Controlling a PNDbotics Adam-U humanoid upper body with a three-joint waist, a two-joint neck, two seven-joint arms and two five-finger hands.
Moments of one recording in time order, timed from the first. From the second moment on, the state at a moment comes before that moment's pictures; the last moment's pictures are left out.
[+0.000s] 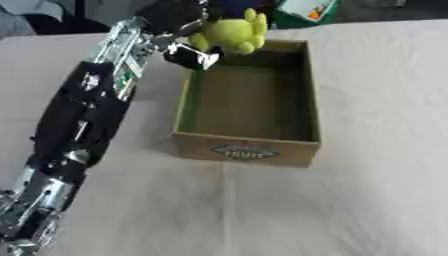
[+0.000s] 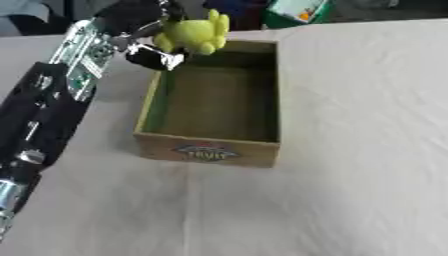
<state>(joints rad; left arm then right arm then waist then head) -0.97 0.51 -0.08 -1.17 -1.04 -0.47 -0.22 -0.50 -0.30 0.09 -1.98 -0.17 -0.11 -0.06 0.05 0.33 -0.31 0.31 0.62</state>
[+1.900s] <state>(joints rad) -0.97 0.48 -0.08 -1.19 -1.07 -0.56 -0.43 -0.52 -0.27 0.10 -1.98 -0.20 -0.11 -0.03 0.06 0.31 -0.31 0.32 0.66</state>
